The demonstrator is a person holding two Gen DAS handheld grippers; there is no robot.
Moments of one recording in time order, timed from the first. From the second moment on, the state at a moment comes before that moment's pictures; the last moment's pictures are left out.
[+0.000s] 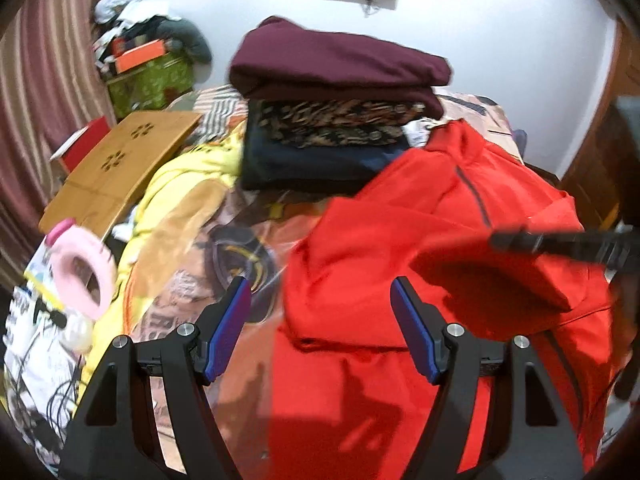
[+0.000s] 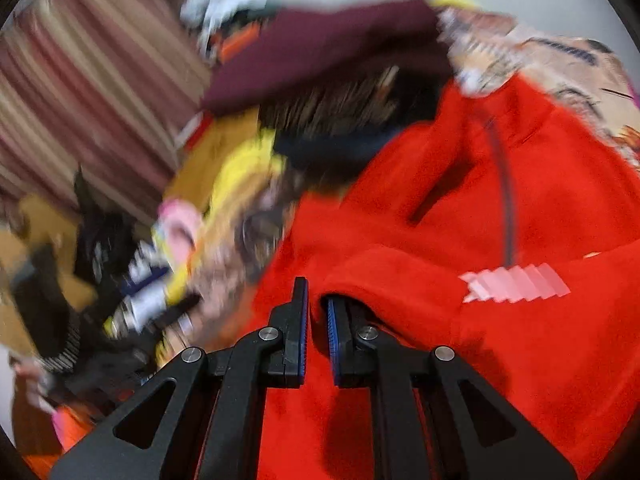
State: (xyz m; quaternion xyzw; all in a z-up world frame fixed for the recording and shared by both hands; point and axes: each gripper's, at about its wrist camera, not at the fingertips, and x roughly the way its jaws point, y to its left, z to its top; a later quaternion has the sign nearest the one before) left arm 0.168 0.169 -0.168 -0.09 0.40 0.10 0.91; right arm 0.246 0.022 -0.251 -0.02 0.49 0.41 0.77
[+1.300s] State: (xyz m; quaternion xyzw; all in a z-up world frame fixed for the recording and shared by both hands) left arm 0.241 0.001 -0.235 0.09 0.48 0.00 0.87; right arm 0.262 -0.197 -0.214 -0.02 0.46 0.16 0.87
